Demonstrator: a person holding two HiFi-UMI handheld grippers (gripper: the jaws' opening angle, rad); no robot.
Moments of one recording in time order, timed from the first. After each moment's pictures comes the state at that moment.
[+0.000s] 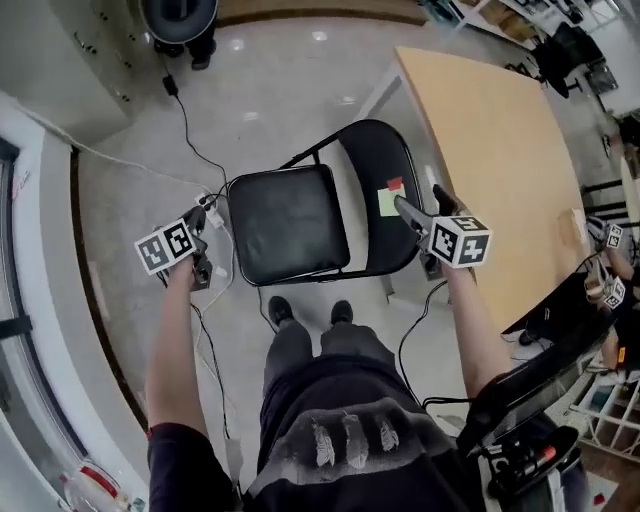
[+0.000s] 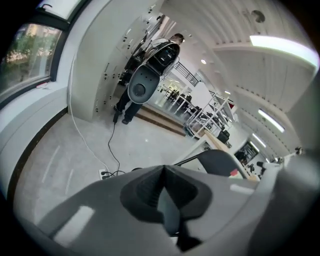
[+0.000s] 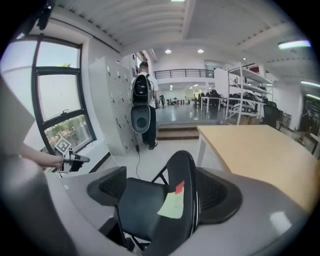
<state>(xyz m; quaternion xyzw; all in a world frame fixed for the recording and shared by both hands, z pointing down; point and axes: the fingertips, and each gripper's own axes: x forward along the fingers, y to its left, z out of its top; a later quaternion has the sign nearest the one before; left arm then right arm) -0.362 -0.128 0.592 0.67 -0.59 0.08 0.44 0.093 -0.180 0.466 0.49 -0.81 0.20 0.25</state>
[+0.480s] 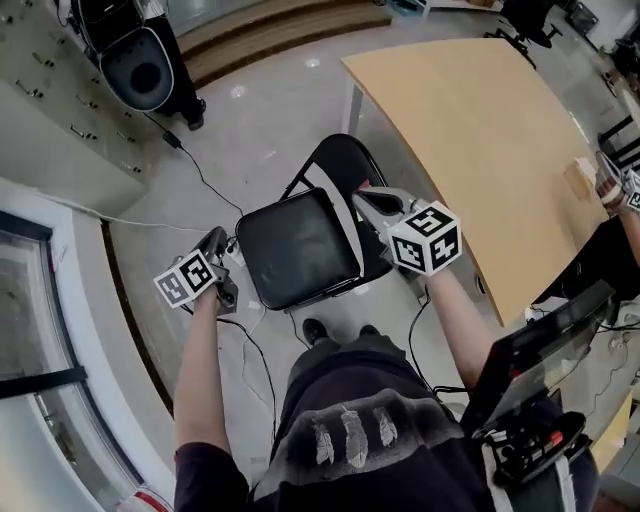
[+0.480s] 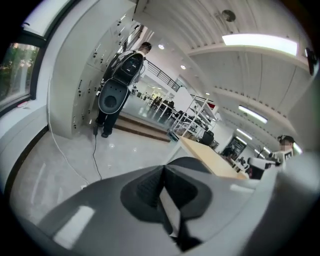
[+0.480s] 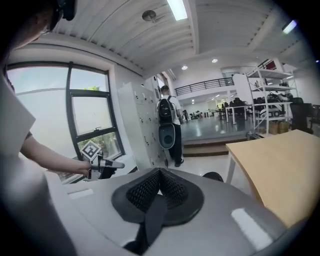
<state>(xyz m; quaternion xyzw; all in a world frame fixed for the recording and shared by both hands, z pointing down) -0.248 -0.140 0.474 0.74 -0.56 0.06 0.36 0.042 -0.136 0.381 0.37 -0.91 0.16 0.14</state>
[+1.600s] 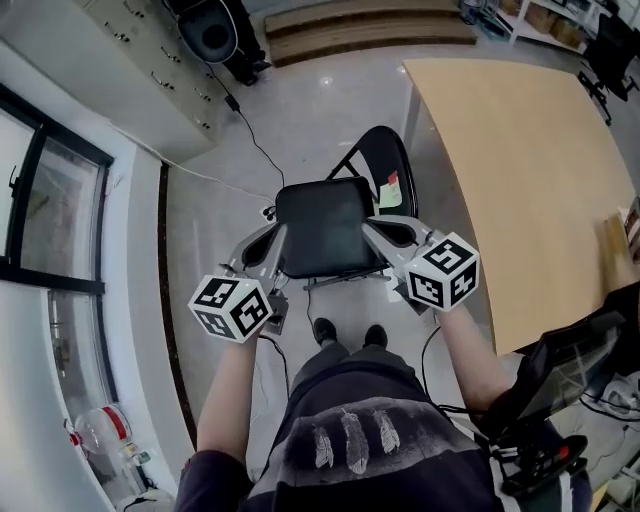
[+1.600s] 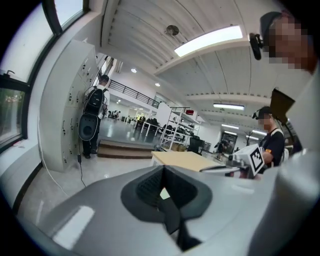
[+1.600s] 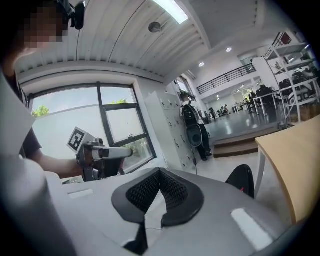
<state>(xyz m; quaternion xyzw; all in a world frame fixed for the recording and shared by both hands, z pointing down) -0.069 -0.004 0.308 0.80 -0.57 0.04 0.20 0.054 -0.030 0.341 0.20 -0.96 0.18 0.09</state>
